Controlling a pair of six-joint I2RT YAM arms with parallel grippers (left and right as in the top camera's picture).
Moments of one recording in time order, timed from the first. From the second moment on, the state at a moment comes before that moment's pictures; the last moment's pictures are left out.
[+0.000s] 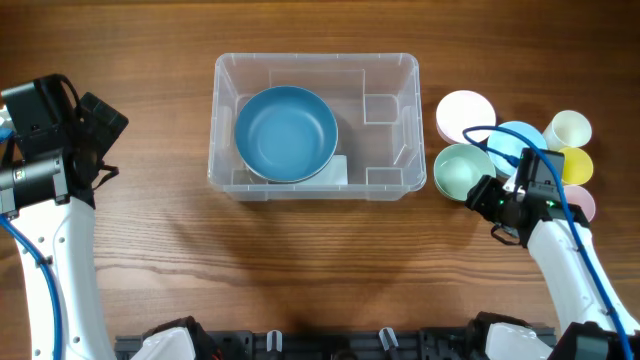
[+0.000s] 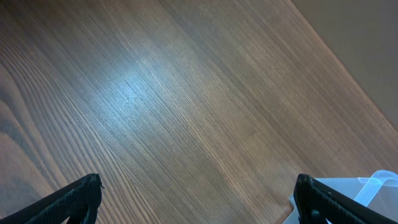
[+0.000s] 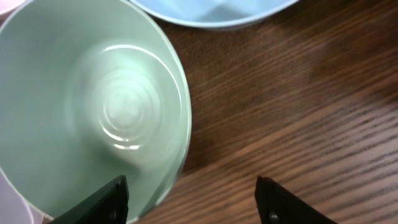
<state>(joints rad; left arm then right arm) 0.30 1.28 1.28 -0.88 -0.21 -0.60 -0.20 1.28 0.60 -0.49 -0.06 0.38</state>
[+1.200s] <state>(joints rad) 0.30 1.28 1.28 -0.88 -0.21 -0.60 -0.20 1.36 0.59 -0.35 -0.10 0.47</state>
